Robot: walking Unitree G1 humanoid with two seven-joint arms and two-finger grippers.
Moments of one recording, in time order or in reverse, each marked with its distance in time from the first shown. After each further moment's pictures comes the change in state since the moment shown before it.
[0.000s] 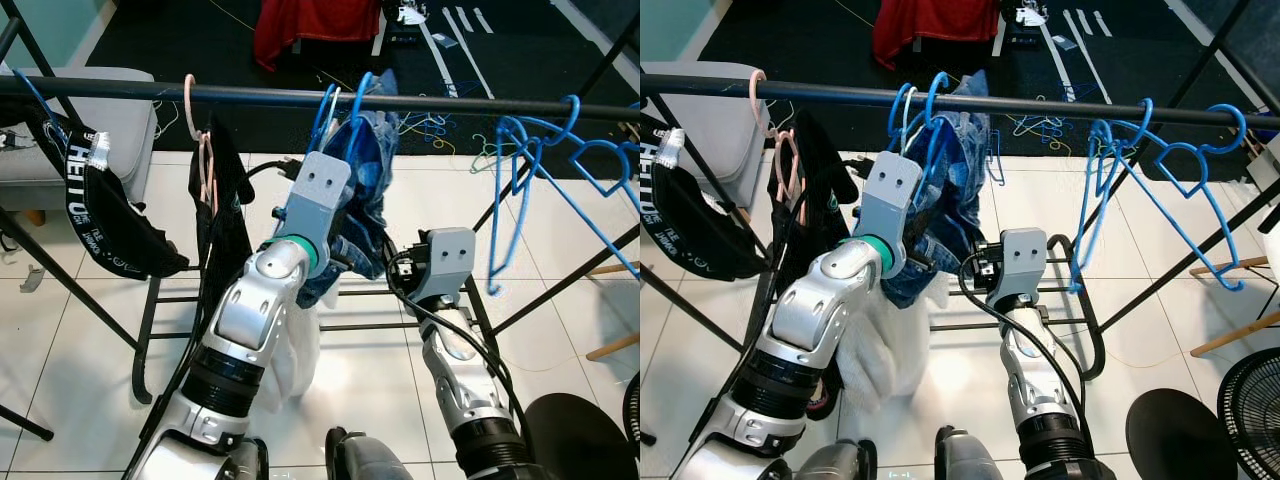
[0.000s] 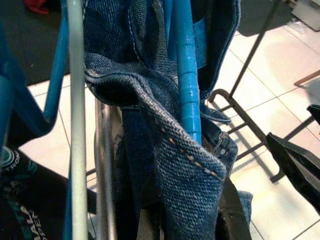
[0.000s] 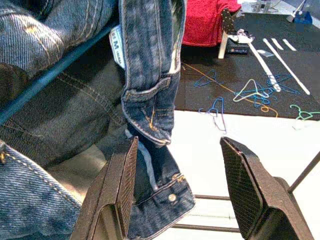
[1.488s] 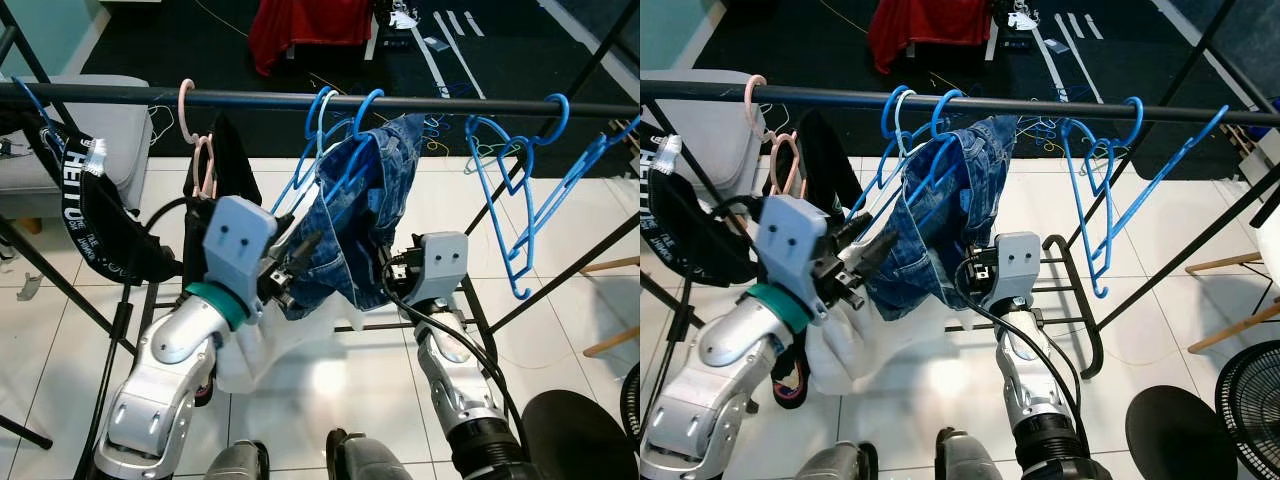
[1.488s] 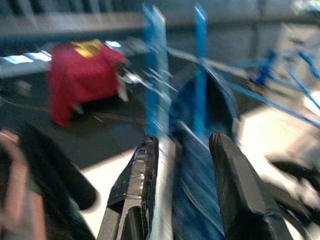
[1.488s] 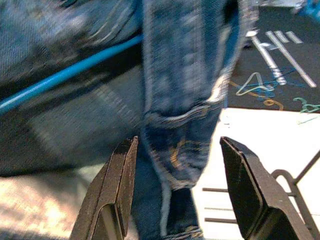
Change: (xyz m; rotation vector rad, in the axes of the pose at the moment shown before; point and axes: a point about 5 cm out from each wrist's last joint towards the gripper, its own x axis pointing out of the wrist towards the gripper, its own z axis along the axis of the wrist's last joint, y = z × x) left arm -0.097 0.046 0.012 0.109 -0.472 -0.032; right arm -0.004 0.010 -0.012 0.027 0.036 0.057
